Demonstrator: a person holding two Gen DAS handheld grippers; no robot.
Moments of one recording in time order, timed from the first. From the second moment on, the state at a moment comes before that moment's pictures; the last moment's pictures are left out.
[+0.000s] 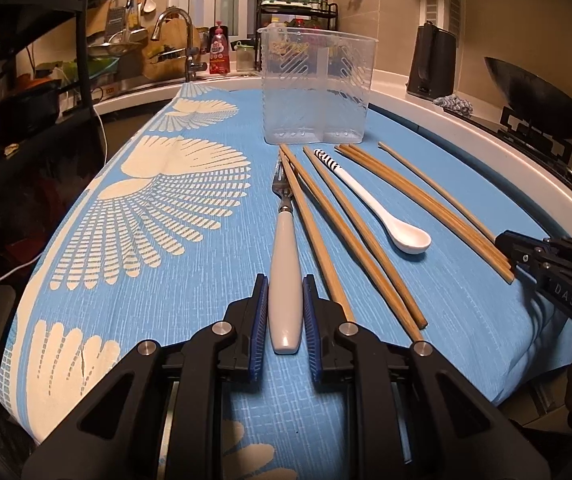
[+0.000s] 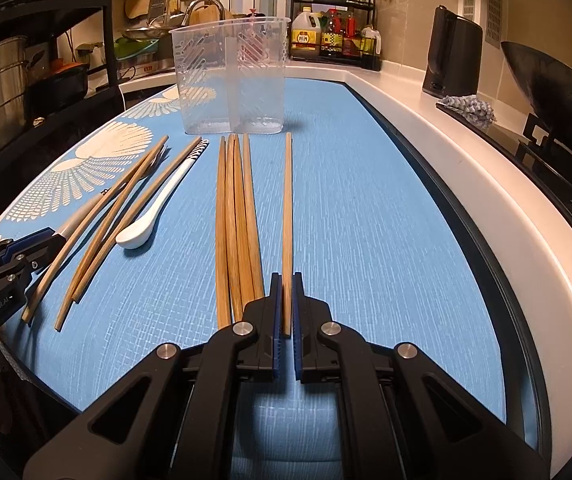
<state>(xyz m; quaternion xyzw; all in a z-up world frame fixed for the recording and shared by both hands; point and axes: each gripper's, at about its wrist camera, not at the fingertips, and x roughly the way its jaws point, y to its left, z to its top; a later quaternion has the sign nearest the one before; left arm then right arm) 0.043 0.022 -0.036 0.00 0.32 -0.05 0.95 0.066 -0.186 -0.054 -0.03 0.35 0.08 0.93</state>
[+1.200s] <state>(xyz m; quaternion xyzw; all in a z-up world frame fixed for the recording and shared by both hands) 0.065 0.064 0.083 -0.03 0.22 -0.03 0.97 0.094 -0.205 0.119 0.02 0.24 0.11 0.96</state>
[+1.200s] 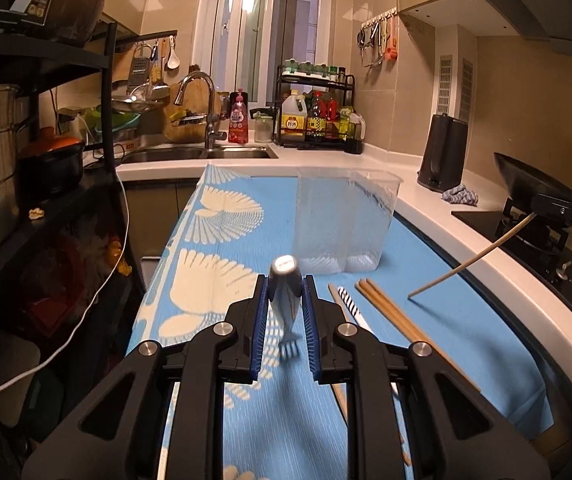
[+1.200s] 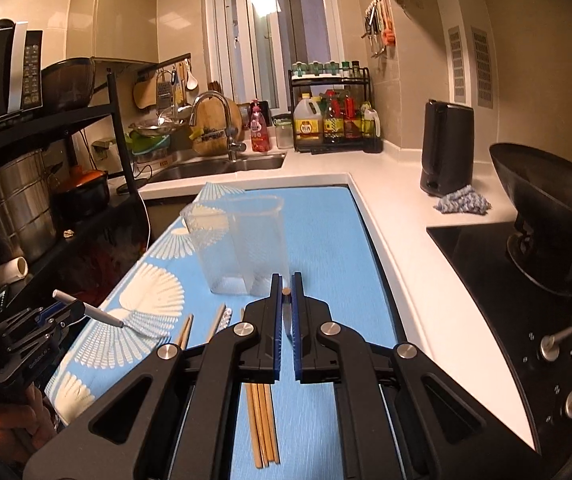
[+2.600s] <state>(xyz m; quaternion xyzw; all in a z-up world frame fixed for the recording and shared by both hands) 0.230 0.043 0.258 -0.07 0.23 -0.11 0.97 0.211 -0.200 0.285 0.04 0.23 0.19 0.95</state>
